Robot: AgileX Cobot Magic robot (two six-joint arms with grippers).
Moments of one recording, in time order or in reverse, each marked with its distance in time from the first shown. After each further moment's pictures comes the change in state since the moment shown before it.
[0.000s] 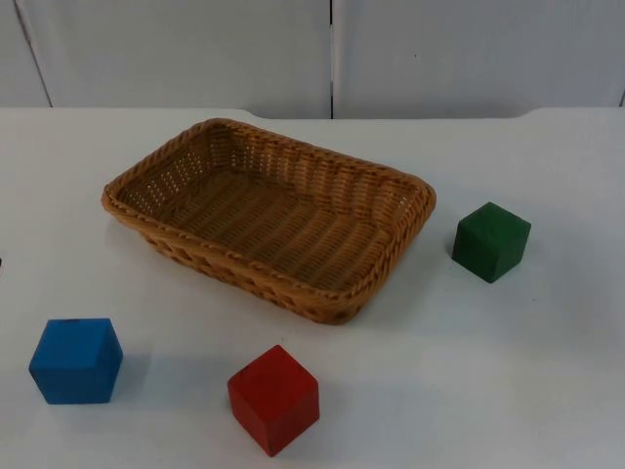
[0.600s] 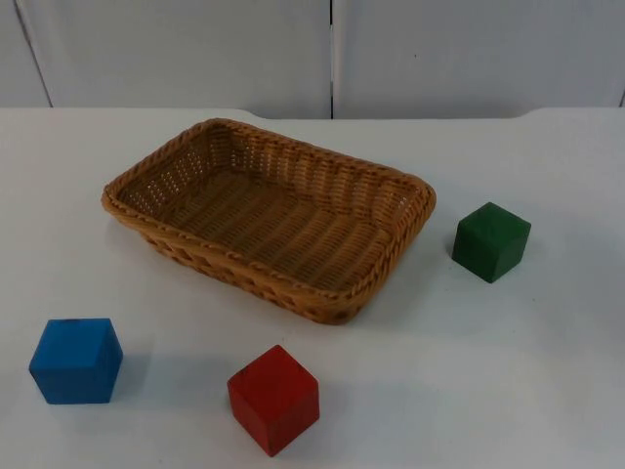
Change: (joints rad) right arm -0.089 -0.018 0.000 -0.093 0.063 0.086; left arm 0.000 -0.138 0.000 0.108 0.081 -0.106
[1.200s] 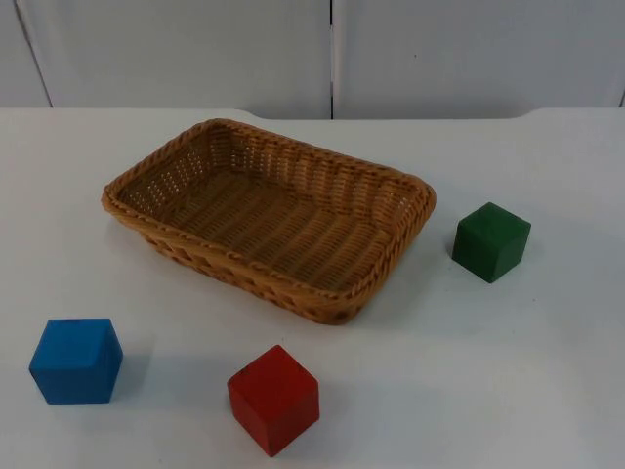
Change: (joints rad) right arm 0.000 -0.272 0.020 -0.076 0.053 0.066; left arm 0.000 -0.246 0.000 0.091 0.100 -0.122
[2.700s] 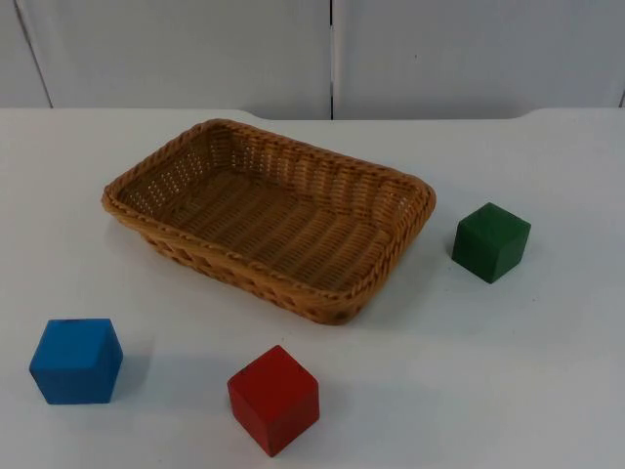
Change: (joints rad) right arm 0.000 -0.600 0.224 -0.177 0.053 0.135; left arm 0.000 -0.504 0.034 0.185 0.072 -0.087
